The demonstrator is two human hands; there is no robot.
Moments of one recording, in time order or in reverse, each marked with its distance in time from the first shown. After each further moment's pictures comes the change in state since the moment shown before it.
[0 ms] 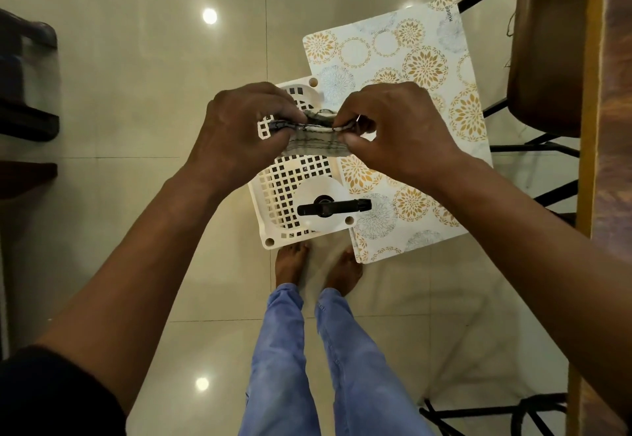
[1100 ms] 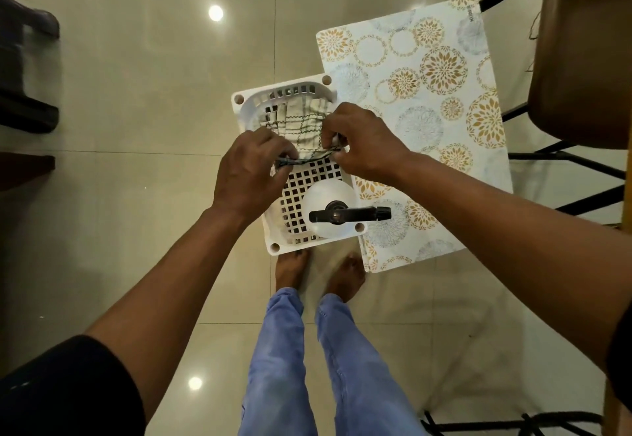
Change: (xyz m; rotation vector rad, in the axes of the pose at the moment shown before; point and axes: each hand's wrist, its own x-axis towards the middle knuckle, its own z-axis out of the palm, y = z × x) left_hand -0.046 -0.069 0.073 0.209 -0.025 -0.163; right_hand 0.033 0.044 0.099 0.108 -0.266 0.090
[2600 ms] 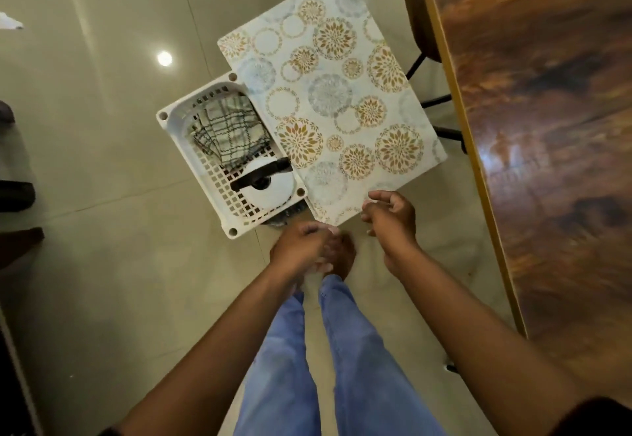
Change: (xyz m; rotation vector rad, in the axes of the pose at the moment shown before) left_hand -0.112 0.175 0.044 -0.814 -0.676 -0.845; right_hand -0.233 0.004 0.076 1.056 0.688 1.134
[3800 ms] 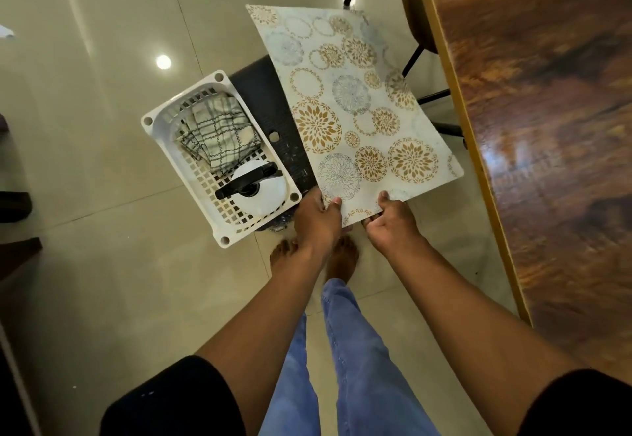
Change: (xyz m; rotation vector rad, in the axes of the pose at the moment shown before) left_hand 0.094 -0.010 0.050 0.020 0.310 0.261; right_hand 0.085 0.038 0.017 0.790 0.004 0.416
